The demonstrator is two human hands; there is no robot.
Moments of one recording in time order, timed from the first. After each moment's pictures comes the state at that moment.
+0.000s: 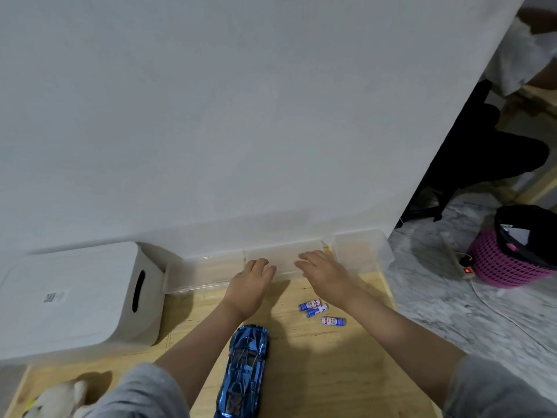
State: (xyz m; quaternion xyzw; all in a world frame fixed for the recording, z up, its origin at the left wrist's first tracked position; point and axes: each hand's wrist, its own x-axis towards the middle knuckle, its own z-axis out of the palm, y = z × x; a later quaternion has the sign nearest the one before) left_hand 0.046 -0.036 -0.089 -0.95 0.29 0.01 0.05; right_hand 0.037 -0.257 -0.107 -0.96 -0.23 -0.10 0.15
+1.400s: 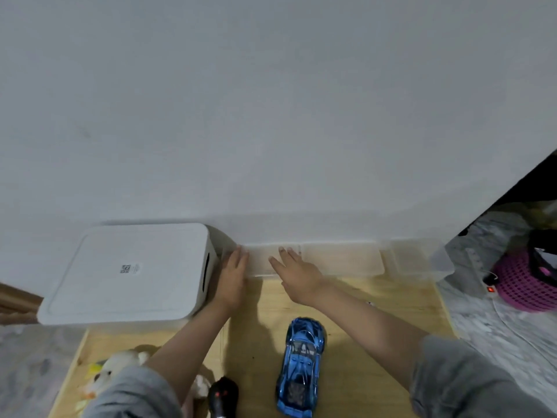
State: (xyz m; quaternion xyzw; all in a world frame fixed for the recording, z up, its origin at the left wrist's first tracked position) left_hand 0.050 0.106 -0.096 -0.98 0.08 0.02 -0.16; right_hand 0.056 -0.082 -0.076 -0.95 -0.27 0.13 0.04
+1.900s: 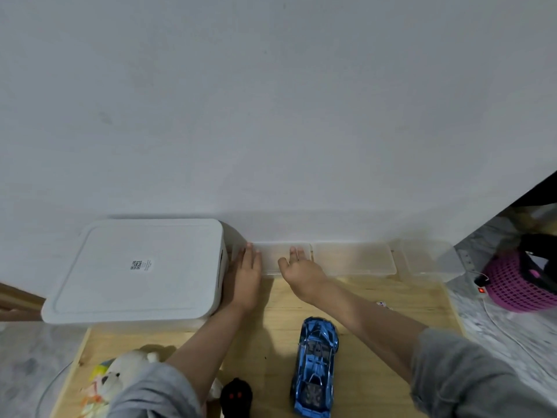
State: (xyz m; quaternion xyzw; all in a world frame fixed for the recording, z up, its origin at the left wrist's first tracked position) left_hand 0.059 0.099 -0.113 -0.99 0.11 0.03 -0.07; right_hand 0.059 -0.051 -0.073 -0.95 -0.25 0.14 -0.08
